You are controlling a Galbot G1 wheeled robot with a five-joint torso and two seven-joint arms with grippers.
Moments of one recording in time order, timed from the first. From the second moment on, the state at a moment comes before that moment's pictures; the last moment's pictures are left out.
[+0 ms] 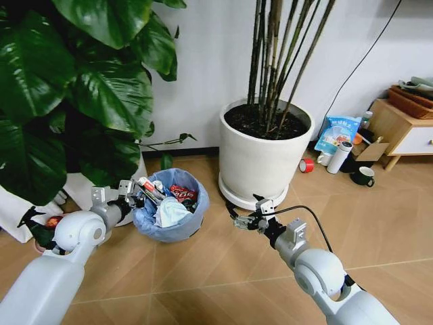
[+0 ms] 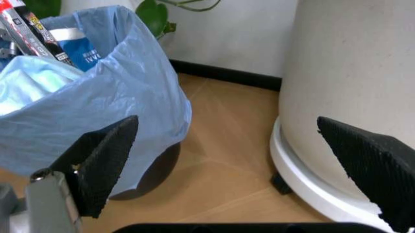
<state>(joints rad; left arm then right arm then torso) 1.04 -0.93 -0.42 -1.83 -0.78 0.68 -0.02 -1.27 1.06 0.22 2.06 0.41 -0.31 -0.03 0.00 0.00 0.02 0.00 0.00</state>
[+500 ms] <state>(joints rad) 1.04 -0.92 -0.42 -1.84 -0.78 0.68 -0.02 -1.28 1.06 0.22 2.07 0.40 -0.31 -0.03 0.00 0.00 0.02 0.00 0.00</state>
